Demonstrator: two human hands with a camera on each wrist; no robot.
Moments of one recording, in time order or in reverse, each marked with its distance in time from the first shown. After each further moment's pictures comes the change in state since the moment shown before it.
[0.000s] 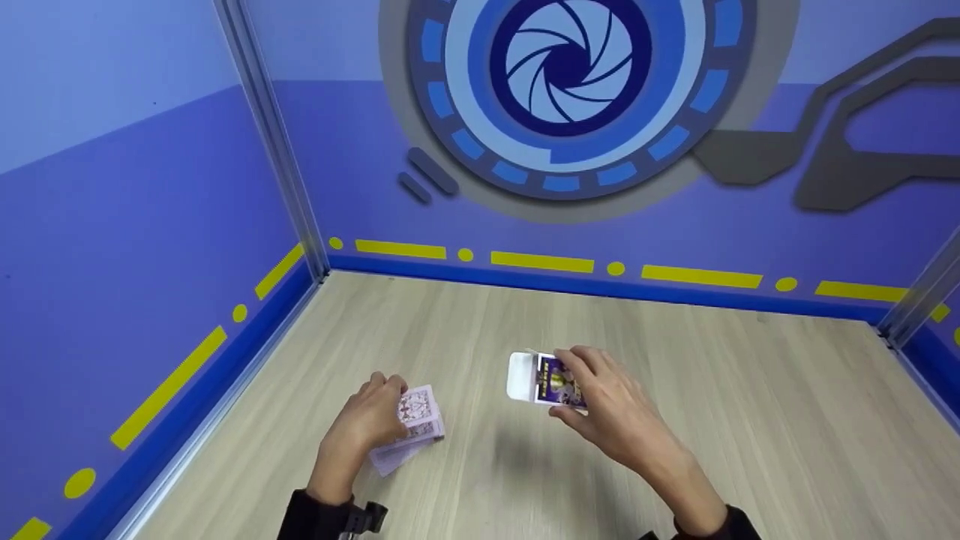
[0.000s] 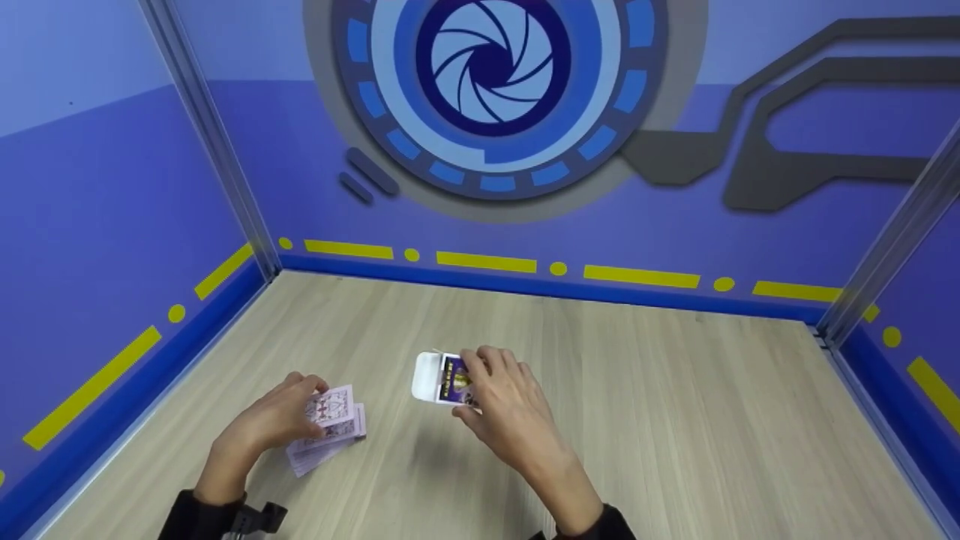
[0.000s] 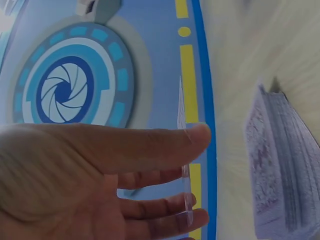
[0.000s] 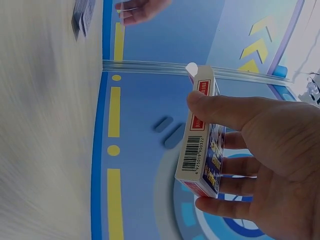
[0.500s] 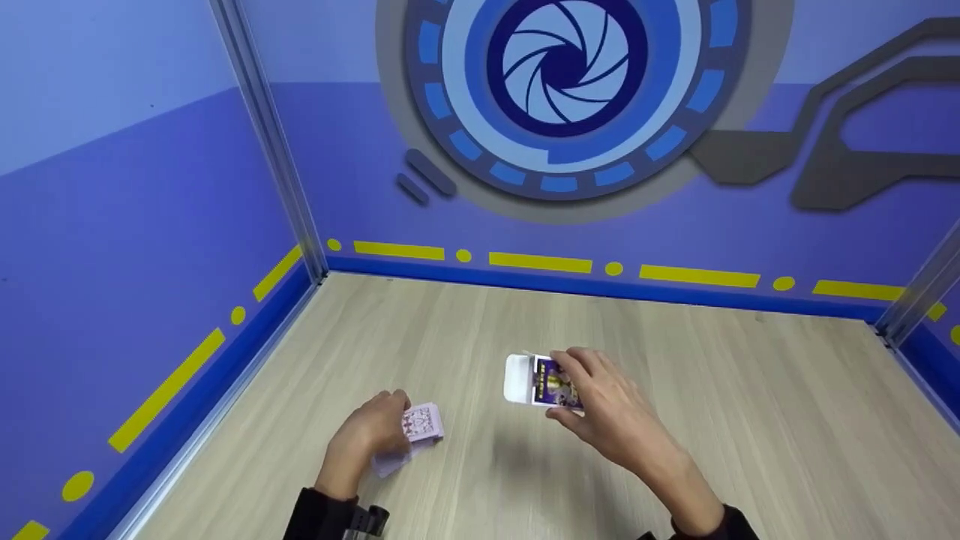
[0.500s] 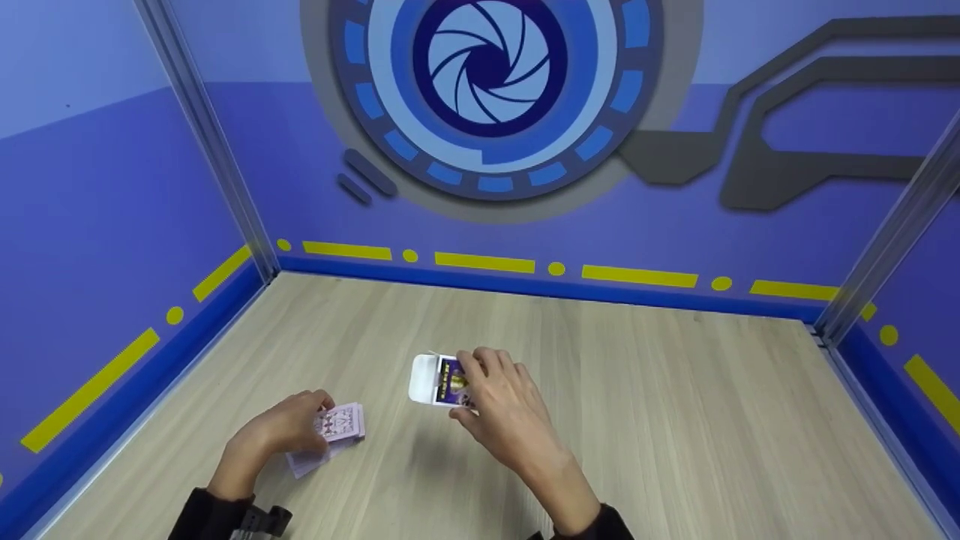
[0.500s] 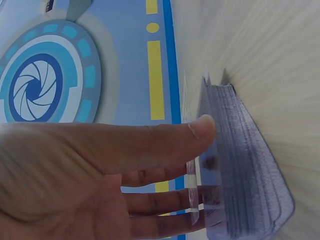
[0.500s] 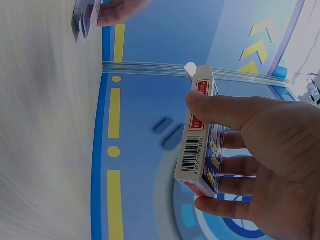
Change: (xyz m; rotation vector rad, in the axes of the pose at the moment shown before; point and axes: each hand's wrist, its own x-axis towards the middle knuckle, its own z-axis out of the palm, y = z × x) left_hand 0.009 -0.012 0.020 0.025 -0.114 0.010; right_hand -0.001 0.001 0.001 0.017 0.009 -0.035
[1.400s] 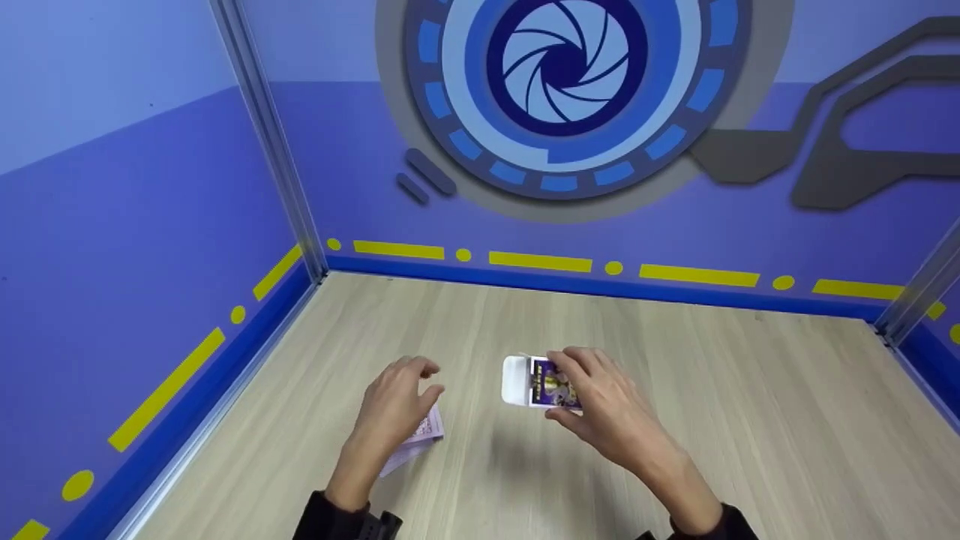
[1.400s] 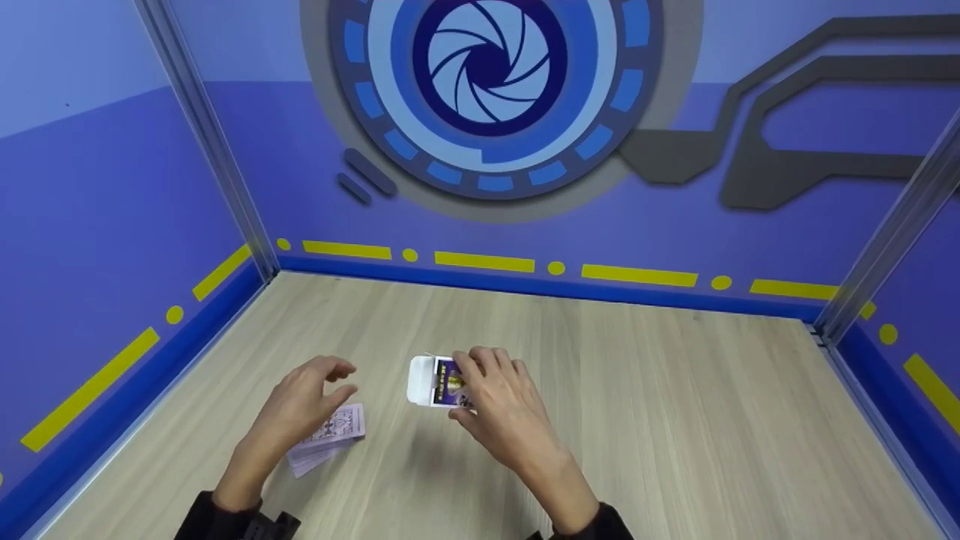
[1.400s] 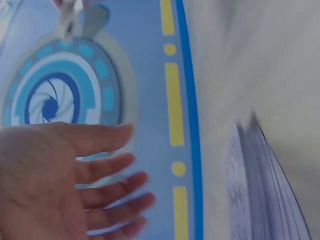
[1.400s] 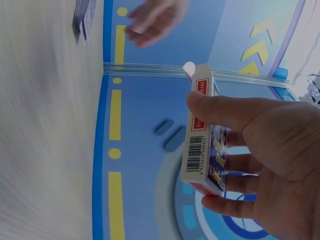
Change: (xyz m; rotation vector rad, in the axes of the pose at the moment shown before) left_hand 0.000 0.036 -0.001 -0.074 0.449 0.220; right_hand 0.000 -0.001 0.001 -0.008 0.030 -0.030
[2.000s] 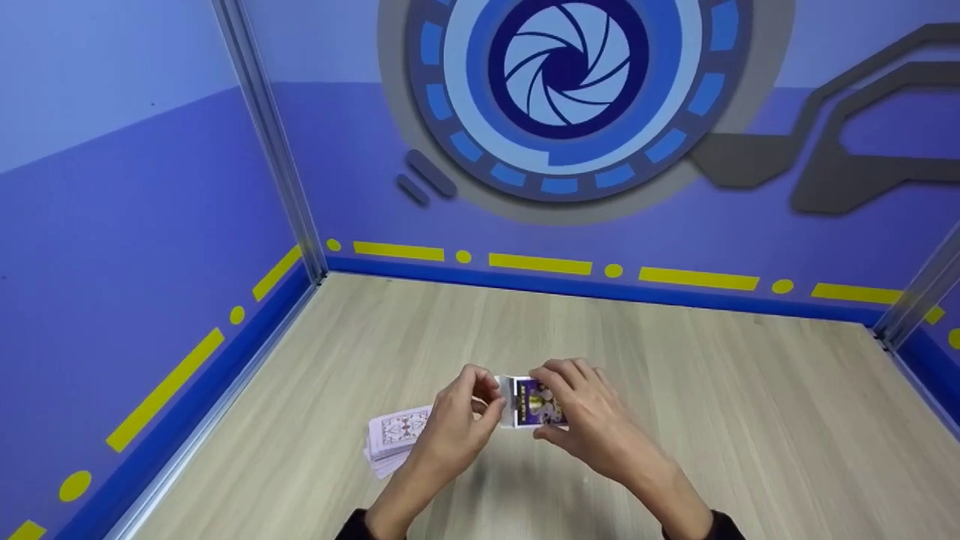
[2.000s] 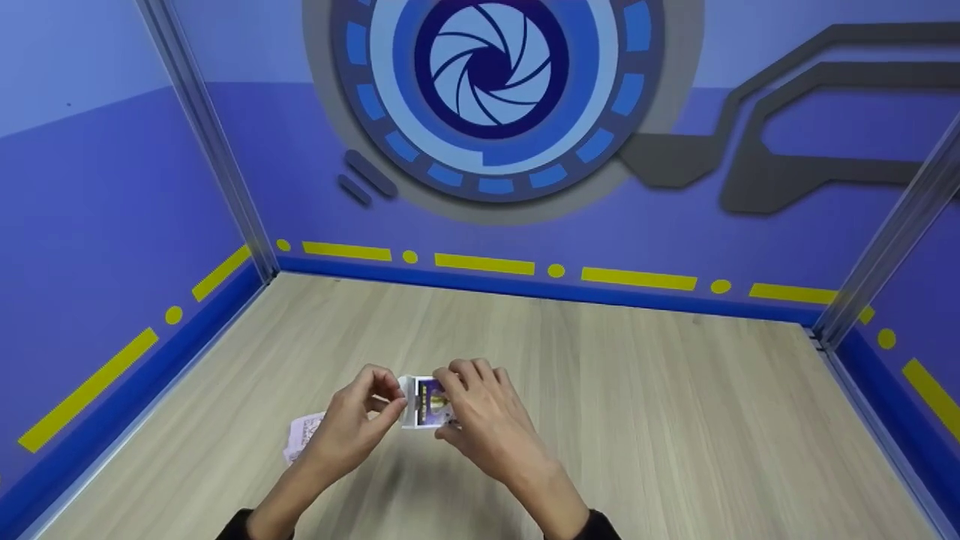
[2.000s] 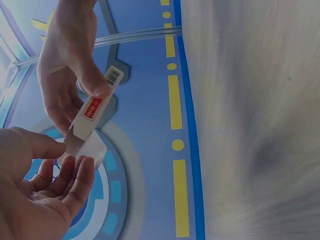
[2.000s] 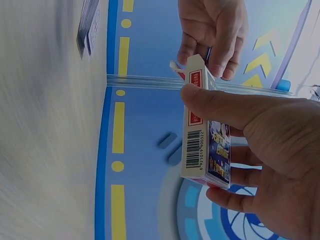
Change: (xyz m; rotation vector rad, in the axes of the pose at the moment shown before) left_hand -0.010 0.066 0.032 -0.570 0.010 0.135; right_hand 0.000 -0.012 0.006 0.060 -0.044 -0.077
